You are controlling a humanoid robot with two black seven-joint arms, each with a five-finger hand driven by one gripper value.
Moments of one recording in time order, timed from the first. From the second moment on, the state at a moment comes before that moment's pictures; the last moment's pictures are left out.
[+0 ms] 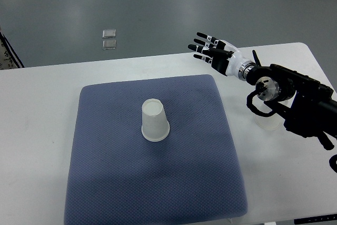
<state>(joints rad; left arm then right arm) 0.03 0.00 -0.19 -0.09 0.12 -0.18 0.06 0.93 -0.18 0.38 0.67 0.08 0.14 0.14</state>
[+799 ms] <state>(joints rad) 0.03 0.00 -0.20 -0.09 0.12 -0.17 0.06 0.95 -0.21 0.38 0.68 -0.14 0.17 0.14</state>
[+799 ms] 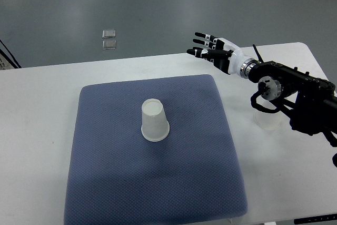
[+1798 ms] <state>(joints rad) 0.03 0.00 -0.20 -0.09 0.12 -0.17 0.06 1.01 -0.80 0.24 1.13 -1.04 0.38 0.14</state>
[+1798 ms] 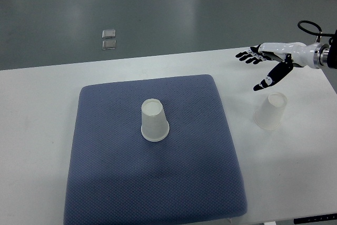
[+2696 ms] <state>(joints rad) 0.03 0.00 -0.20 -0.09 0.12 -0.17 0.06 0.97 -0.83 0.02 1.13 -1.22 0.18 0.14</state>
